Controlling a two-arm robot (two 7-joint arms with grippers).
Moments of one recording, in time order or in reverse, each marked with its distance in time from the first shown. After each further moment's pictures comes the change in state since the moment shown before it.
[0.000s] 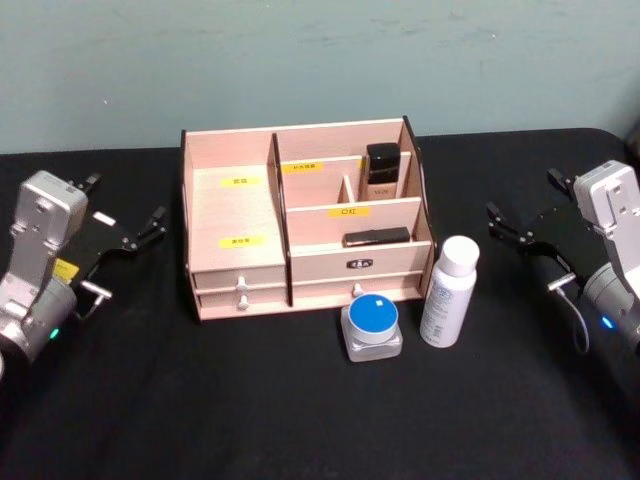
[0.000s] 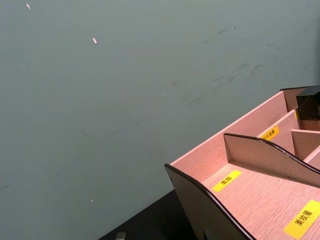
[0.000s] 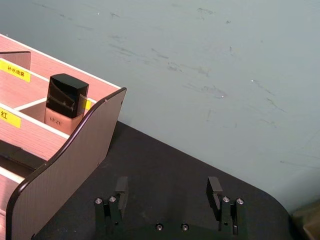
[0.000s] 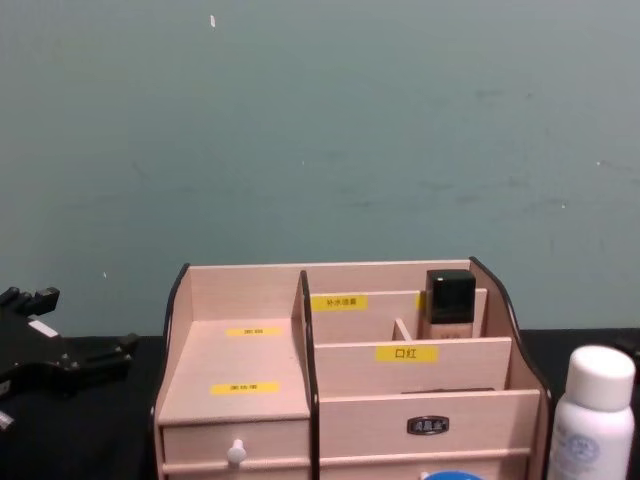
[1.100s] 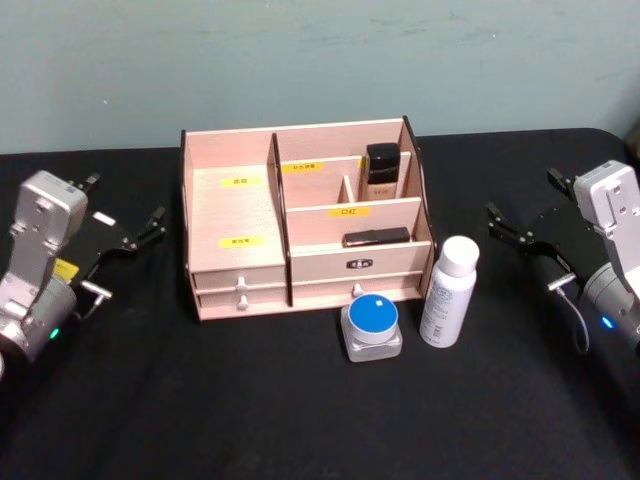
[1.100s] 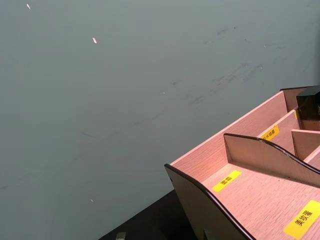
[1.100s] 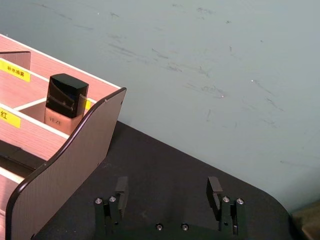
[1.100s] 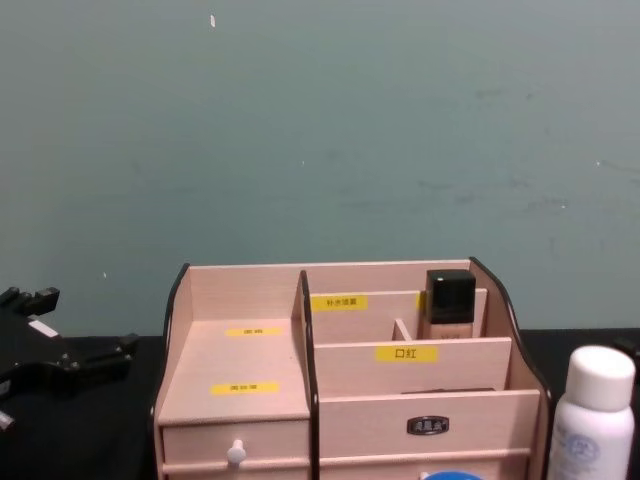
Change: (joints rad) left arm 0.000 0.000 0.000 0.000 0.000 0.000 0.000; right arm 0.000 0.000 0.000 0.000 0.000 0.000 0.000
